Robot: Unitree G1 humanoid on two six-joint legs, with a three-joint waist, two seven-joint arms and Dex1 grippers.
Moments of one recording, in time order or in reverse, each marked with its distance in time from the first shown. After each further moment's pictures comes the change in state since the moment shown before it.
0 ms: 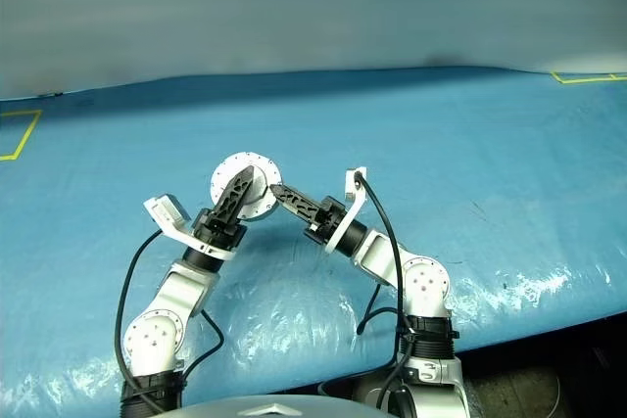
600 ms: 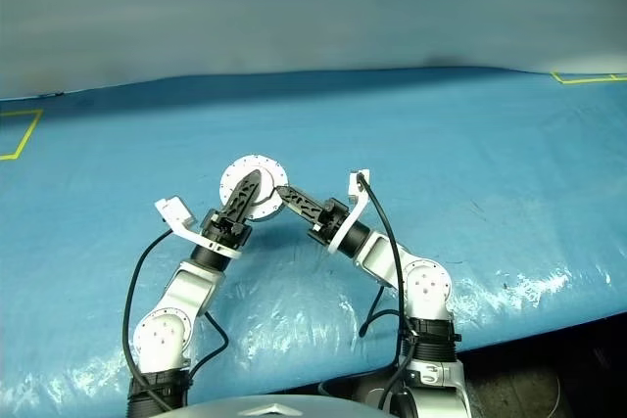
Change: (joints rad) left arm 0.013 -0.014 -0.023 0.009 0.036 -0.036 0.065; right arm 0.013 -0.001 -0.003 -0.001 -0.004 -0.016 -0.034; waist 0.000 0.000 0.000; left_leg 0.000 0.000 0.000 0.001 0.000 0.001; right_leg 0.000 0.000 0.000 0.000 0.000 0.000
